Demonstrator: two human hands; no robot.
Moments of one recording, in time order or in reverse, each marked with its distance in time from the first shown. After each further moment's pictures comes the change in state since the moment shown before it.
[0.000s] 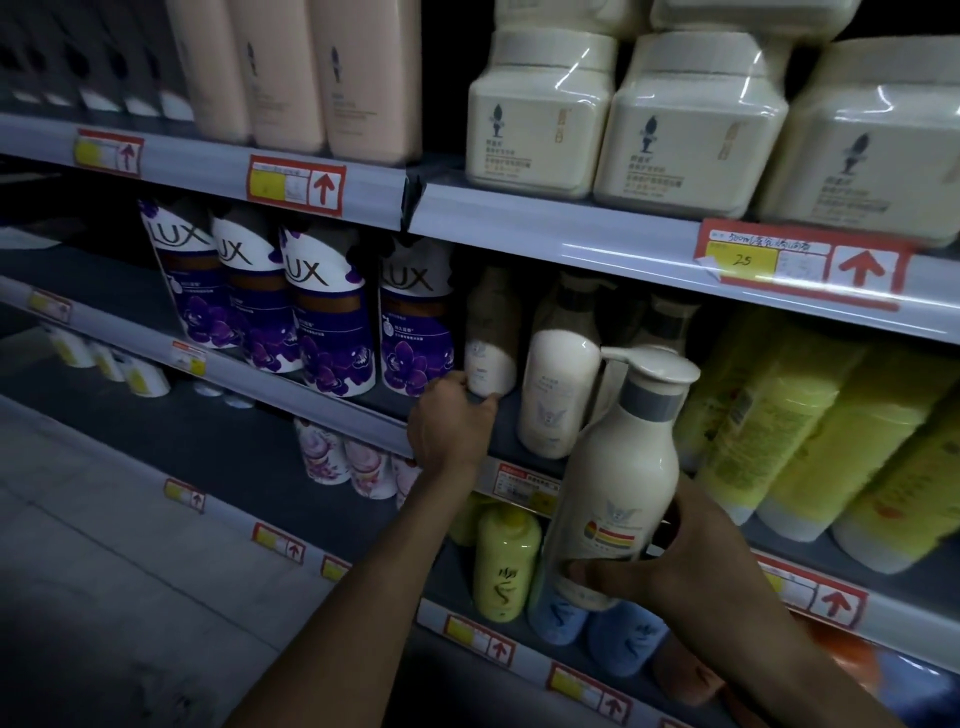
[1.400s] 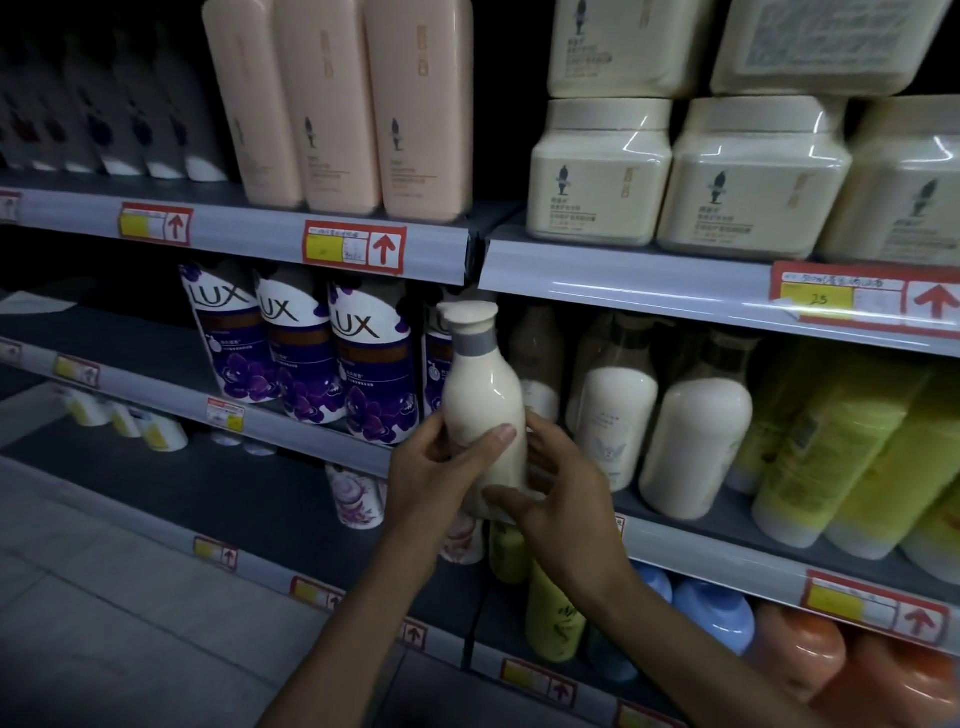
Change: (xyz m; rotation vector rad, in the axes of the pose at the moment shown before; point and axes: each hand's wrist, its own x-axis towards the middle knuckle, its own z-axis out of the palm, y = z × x) left_hand -0.017 -0.023 -0.120 -0.869 -0.328 -0.096; right_hand 0.070 -0.059 0.141 0.104 0.162 -0.255
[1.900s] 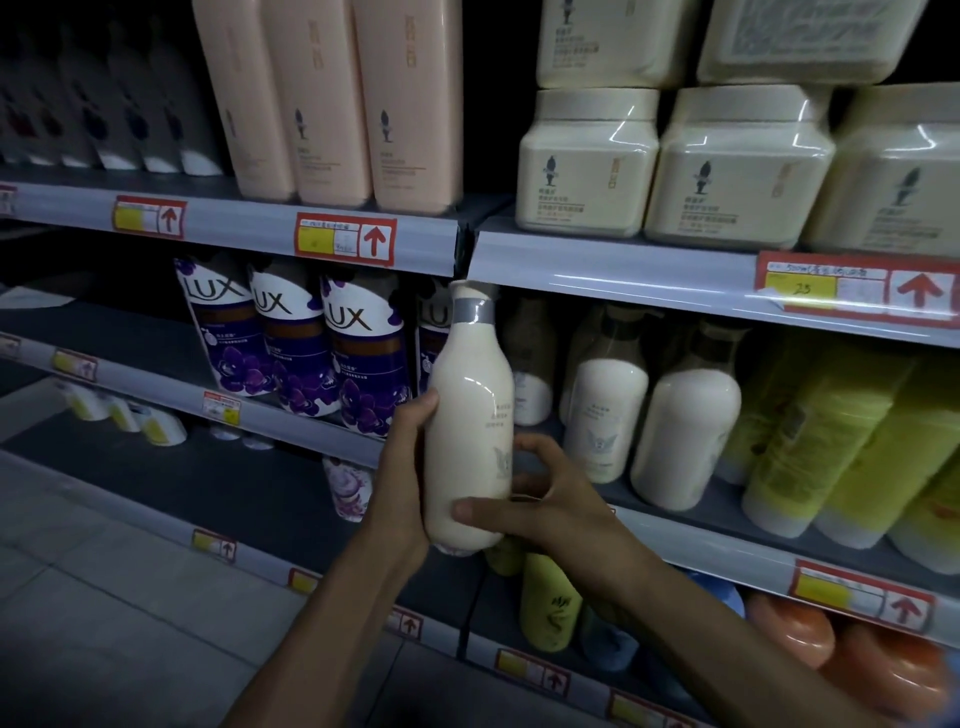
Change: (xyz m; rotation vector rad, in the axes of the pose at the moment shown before) left_hand -0.010 0.018 -0.002 -0.359 -0.098 -0.233; right_hand -0.012 -0.029 -0.023 0.399 -0.352 0.383
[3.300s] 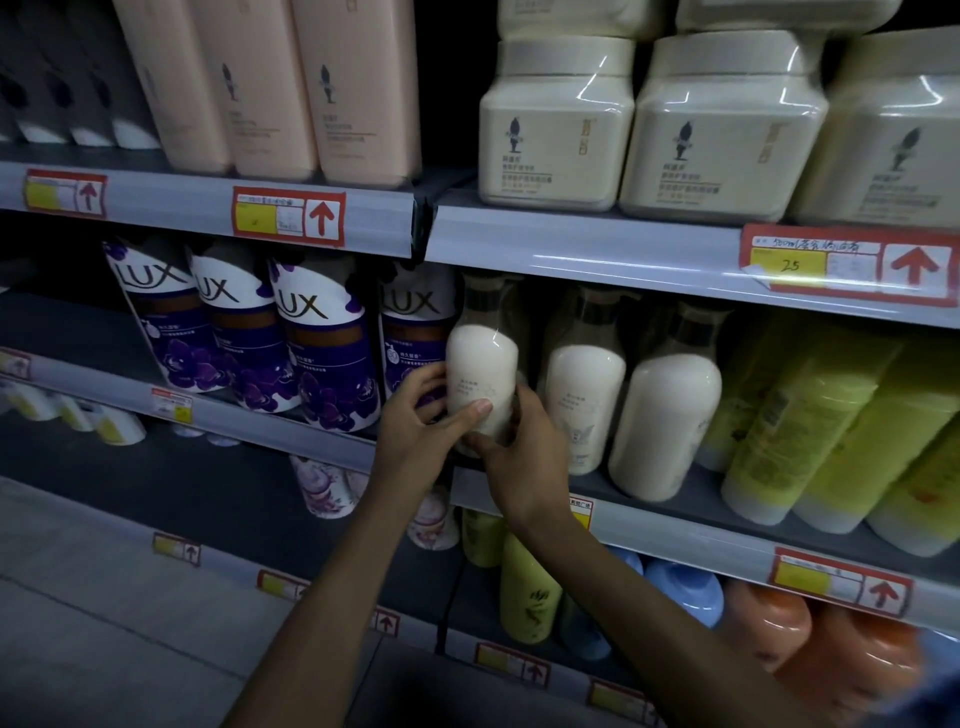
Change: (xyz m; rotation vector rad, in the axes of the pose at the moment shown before) left_hand 0.074 -0.034 -0.004 0.506 0.051 0.317; right_hand 0.081 0.038 -0.003 -0.411 0.534 -0.233
